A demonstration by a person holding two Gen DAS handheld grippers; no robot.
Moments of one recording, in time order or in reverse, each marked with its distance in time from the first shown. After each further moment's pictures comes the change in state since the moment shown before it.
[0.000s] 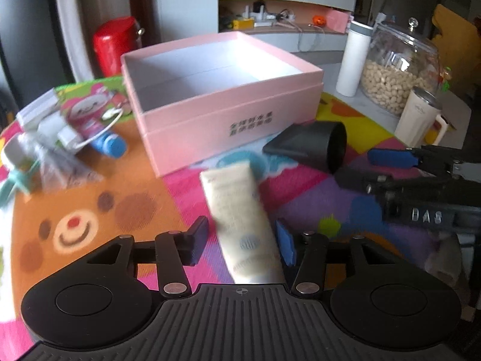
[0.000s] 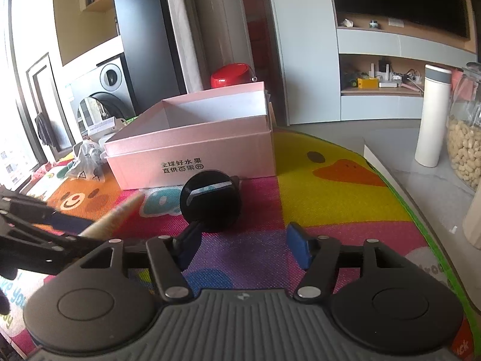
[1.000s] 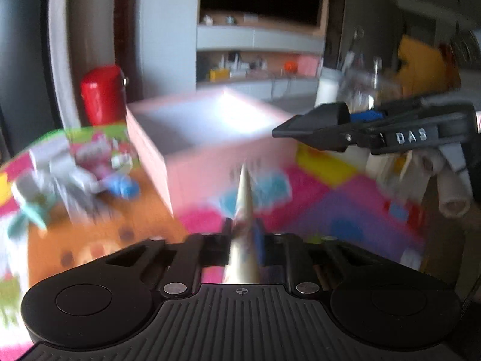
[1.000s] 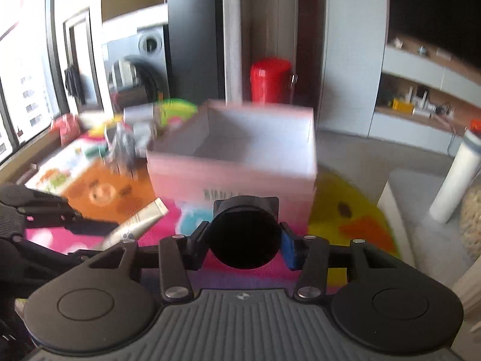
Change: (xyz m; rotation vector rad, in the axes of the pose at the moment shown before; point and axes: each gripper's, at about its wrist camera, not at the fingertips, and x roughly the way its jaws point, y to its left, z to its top) left arm -0.059 0.035 -0.002 0.030 -0.236 -0.118; right arm -0.028 0.035 0.076 -0.203 0.009 0.069
